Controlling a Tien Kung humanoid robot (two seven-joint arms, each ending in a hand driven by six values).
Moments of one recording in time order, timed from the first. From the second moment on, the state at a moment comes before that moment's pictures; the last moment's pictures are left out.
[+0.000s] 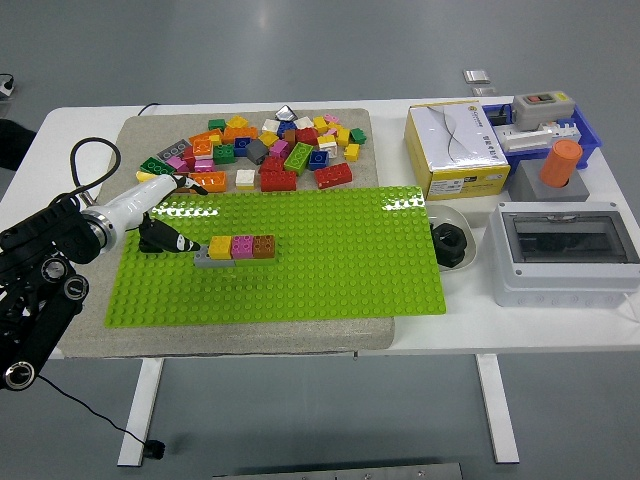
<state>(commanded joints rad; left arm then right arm) -0.47 0.32 -1.17 -1.34 1.93 -0.34 0.25 -0.03 -0.14 0.73 0.18 -0.29 -0.04 -0.04</state>
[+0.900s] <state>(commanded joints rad) -0.40 0.30 -1.05 -1.38 2.01 -0.21 0.15 -0.02 -0.14 0.78 0.18 -0.35 -0.05 -0.05</state>
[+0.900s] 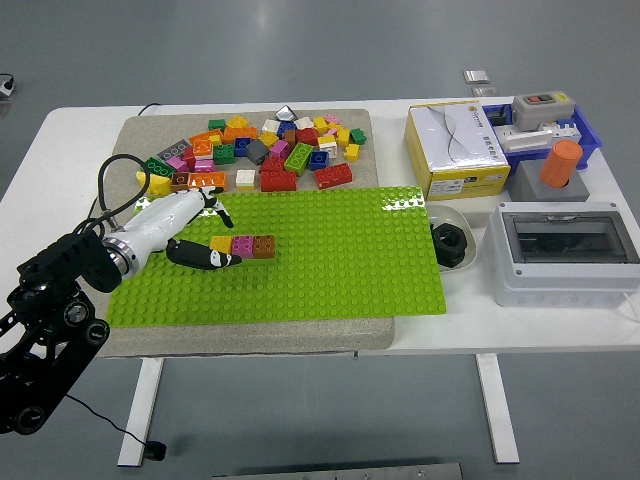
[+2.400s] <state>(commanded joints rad) -0.39 0.24 -1.06 -1.21 2.05 -0.16 0.11 -0.02 -0.14 0.77 0.18 -0.35 -0.05 -0.05</state>
